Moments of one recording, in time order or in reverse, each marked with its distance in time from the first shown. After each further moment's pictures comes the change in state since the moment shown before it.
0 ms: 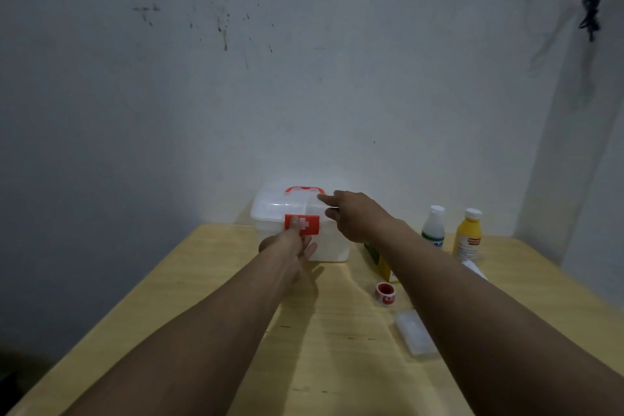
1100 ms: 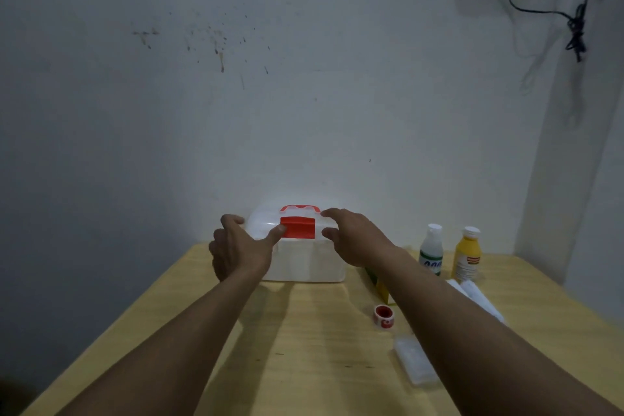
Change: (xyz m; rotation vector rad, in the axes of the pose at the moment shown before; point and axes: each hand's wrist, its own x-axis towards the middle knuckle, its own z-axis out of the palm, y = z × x) left_hand 0.006 0.034 -0.034 0.943 0.386 0.766; right_hand 0.002 0.012 0.009 0.248 0.061 0.048
